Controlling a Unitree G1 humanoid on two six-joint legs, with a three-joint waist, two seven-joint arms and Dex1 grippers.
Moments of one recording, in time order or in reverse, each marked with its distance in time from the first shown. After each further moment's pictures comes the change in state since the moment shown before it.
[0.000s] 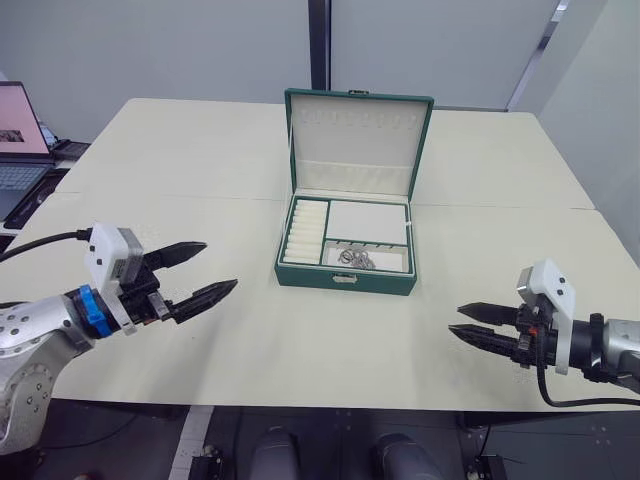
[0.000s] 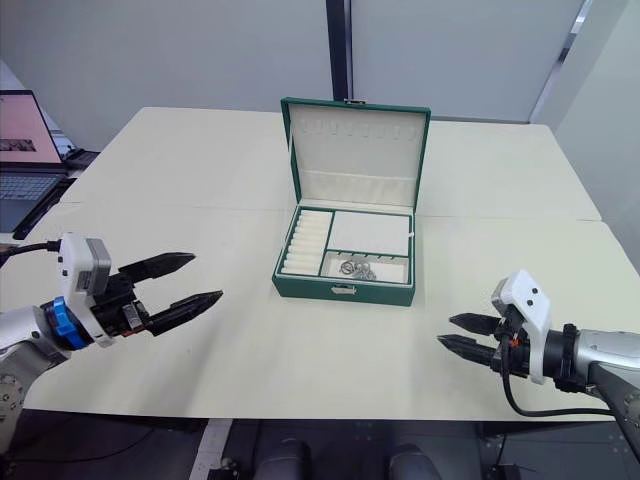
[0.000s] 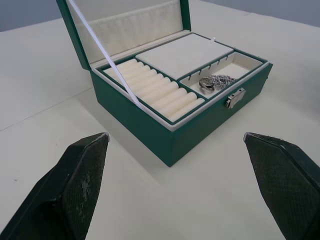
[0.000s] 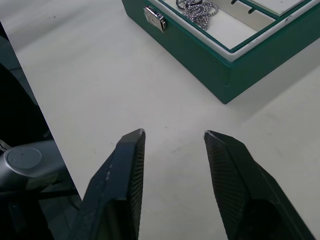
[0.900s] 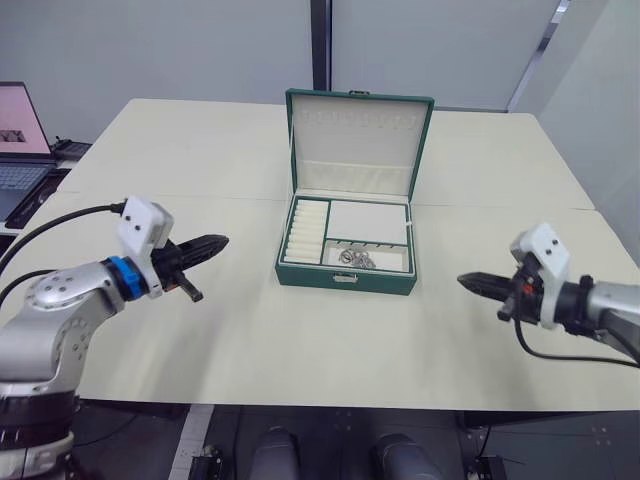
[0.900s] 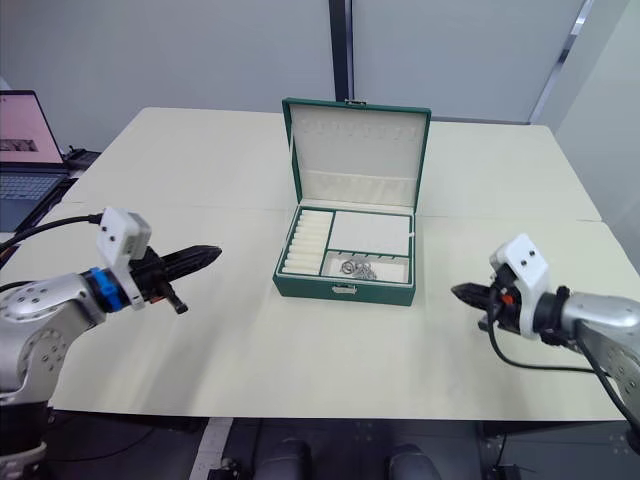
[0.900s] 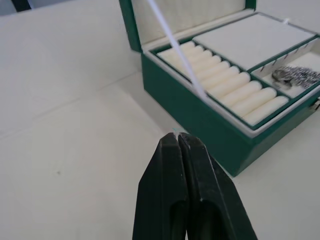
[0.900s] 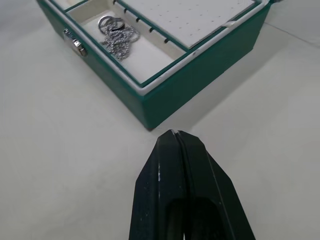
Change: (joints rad) left arm -0.355 -0.020 -0.238 0.309 0.201 0.060 0.140; right arm -0.328 0.013 0.205 0.249 -0.130 0.005 -0.181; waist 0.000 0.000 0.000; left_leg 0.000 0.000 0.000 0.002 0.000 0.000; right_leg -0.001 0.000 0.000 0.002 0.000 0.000
